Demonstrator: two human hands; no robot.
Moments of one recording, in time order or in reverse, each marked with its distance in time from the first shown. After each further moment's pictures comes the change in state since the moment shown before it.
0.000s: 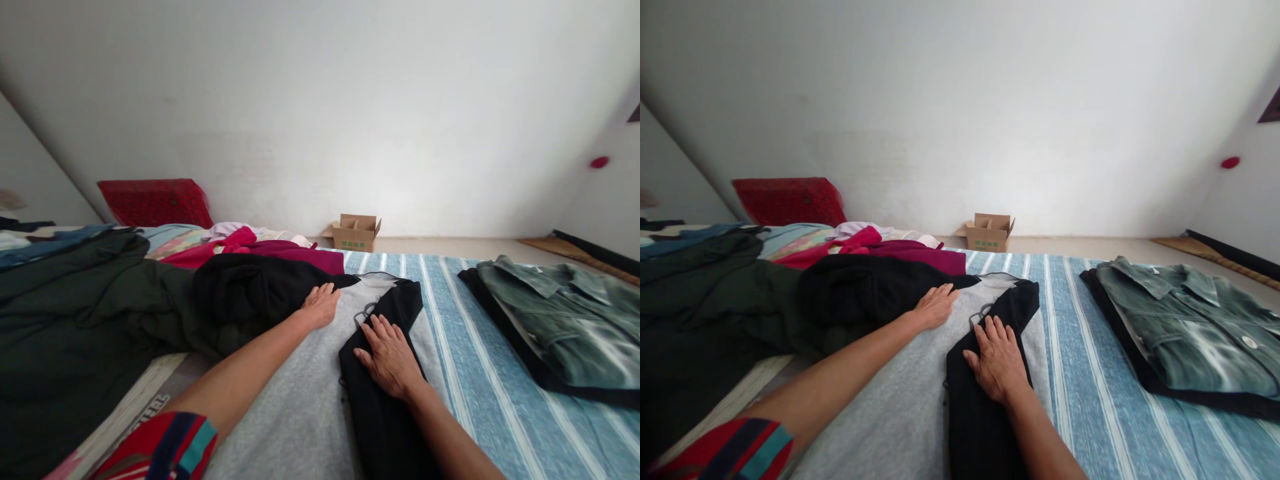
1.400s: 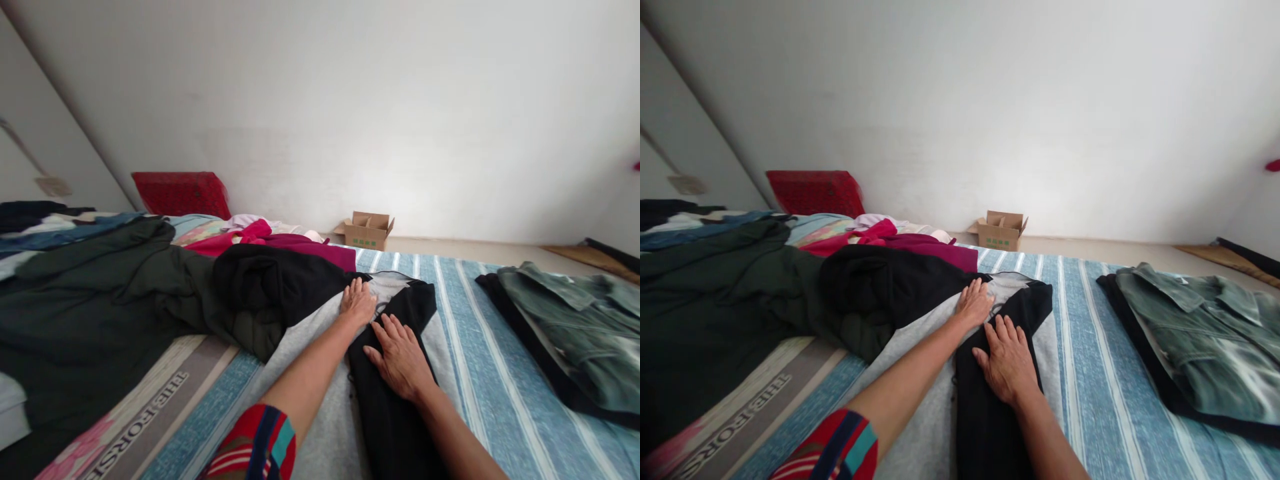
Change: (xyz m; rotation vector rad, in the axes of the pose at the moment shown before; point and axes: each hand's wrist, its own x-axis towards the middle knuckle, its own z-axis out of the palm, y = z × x) left_hand 0.040 0.056 0.048 -0.090 0.086 -0.275; right_hand -0.002 0.000 0.001 -0.035 -0.002 0.008
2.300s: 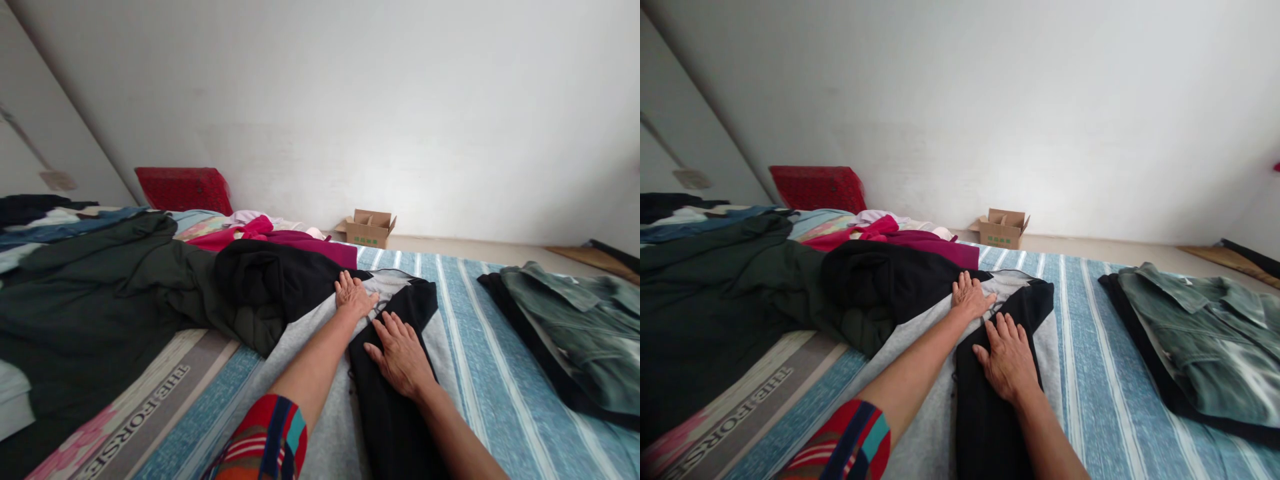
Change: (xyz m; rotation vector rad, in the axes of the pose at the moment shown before) left_hand 0.003 0.001 -0.015 0.030 -0.034 -0.199; right_hand -0.001 0.000 -0.001 -0.017 0.005 0.000
